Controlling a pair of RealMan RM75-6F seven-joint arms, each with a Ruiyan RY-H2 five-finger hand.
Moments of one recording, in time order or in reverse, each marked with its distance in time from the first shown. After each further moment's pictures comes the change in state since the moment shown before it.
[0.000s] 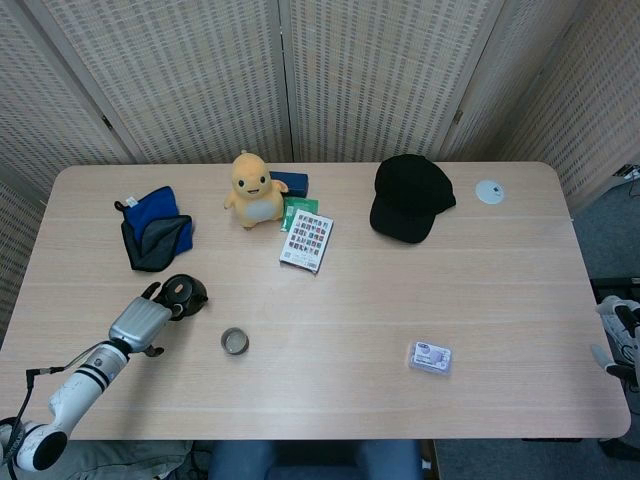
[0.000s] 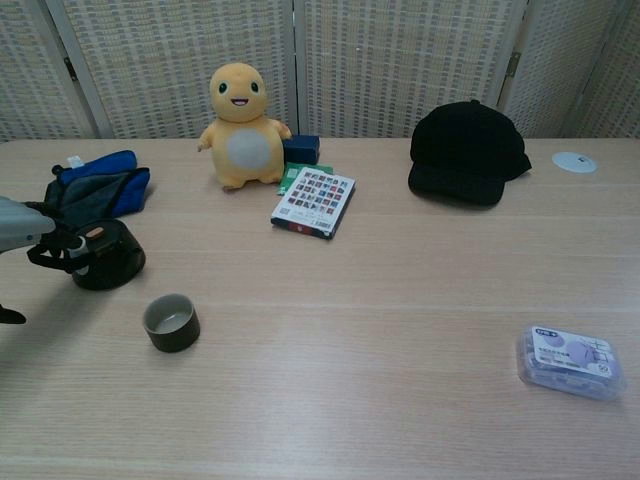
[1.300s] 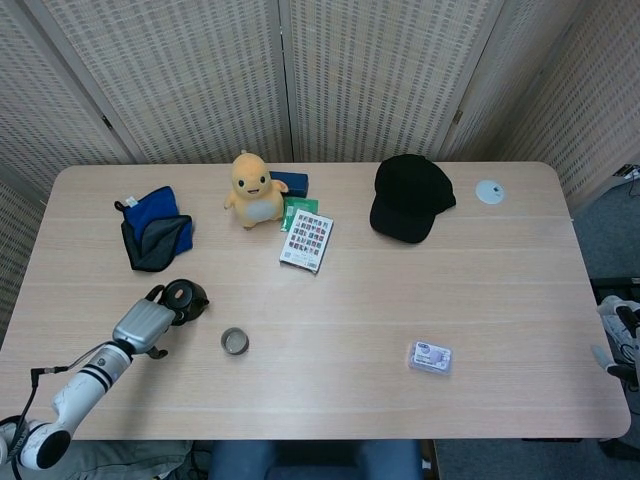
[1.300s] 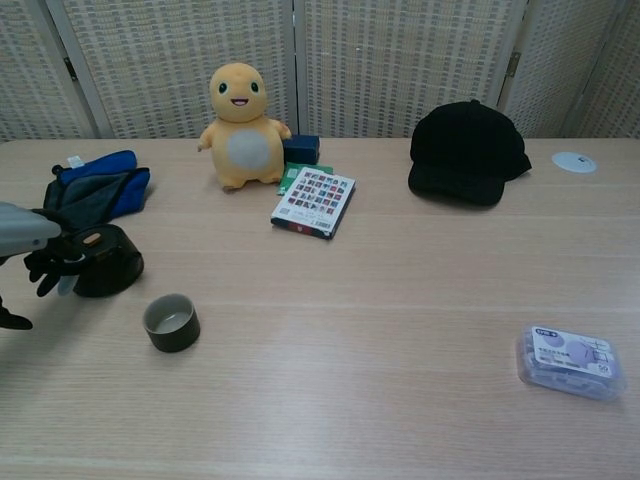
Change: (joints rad) left arm -0.010 -0.011 0.002 0.010 -0.007 -0.018 -0.042; right arm -0.001 -0.005 0.003 0.002 0.011 -0.006 0.000
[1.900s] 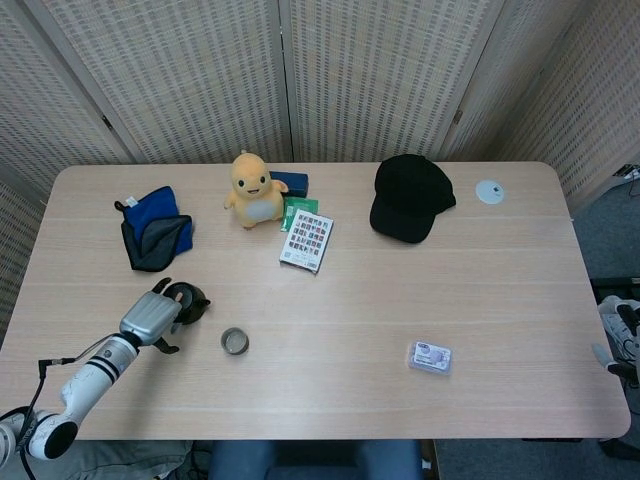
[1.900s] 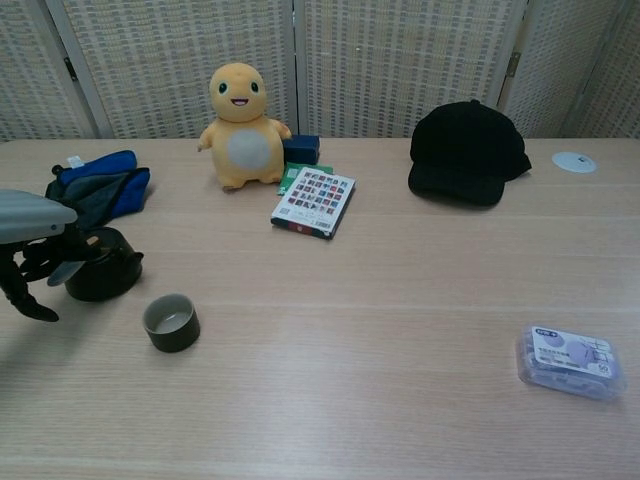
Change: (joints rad) left arm -0.022 -0.019 -0.030 0.027 0.013 -0.013 -0.064; right arm 0.003 -0.005 0.005 0.008 0.013 -0.006 0.001
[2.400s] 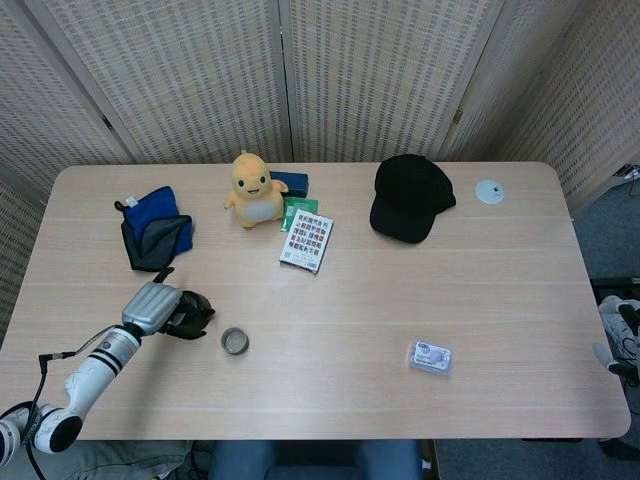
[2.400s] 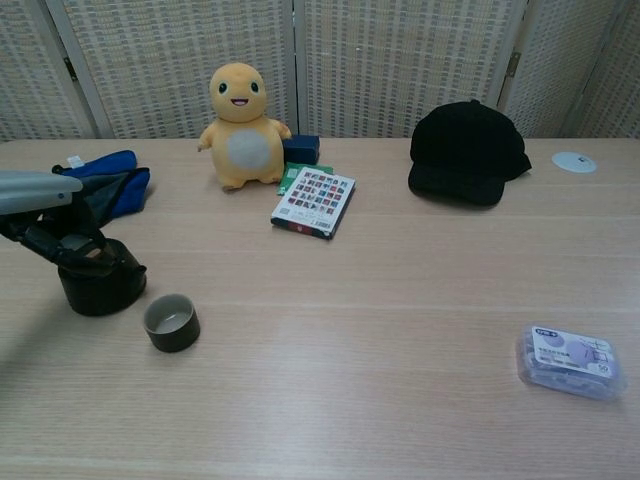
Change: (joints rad) left arm 0.016 -0.020 -0.055 0.027 0.029 0.043 -0.175; right arm 0.000 -0.003 0.001 0.004 0.005 -0.002 0.002
